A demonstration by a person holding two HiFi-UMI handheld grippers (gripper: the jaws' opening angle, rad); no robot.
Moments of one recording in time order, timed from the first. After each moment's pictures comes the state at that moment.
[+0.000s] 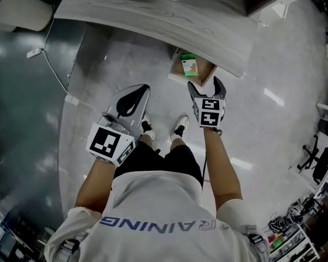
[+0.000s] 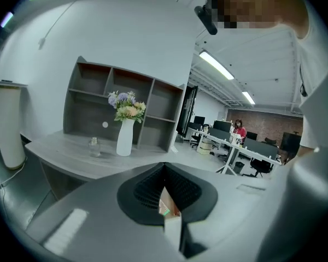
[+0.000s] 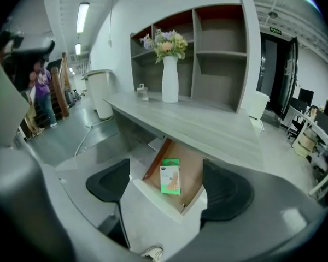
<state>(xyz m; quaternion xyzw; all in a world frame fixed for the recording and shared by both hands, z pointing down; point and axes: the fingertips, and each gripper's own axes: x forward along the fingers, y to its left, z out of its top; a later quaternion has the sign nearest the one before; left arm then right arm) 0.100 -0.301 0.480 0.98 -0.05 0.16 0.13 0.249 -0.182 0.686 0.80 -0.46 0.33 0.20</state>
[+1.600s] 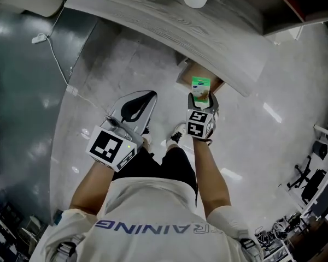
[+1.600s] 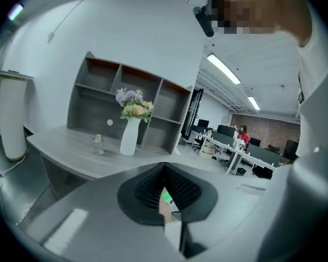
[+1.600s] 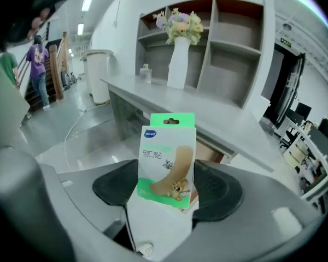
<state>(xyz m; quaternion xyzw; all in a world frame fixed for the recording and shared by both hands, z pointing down) 0.096 -0.311 0.492 0.97 -0.07 0.15 0.16 0.224 -0.191 0.741 0.79 -0.44 0.32 0.27</state>
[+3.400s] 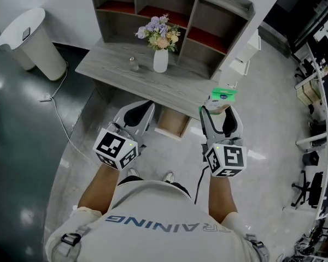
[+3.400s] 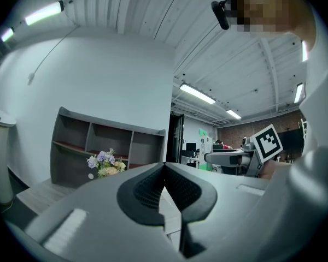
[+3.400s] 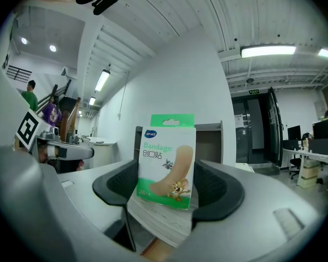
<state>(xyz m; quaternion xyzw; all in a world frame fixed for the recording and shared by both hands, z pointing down) 0.110 -0.253 0.283 1.00 -0.02 -0.01 0.06 0.236 -0.119 0.270 0.87 -0.50 0.01 0.03</state>
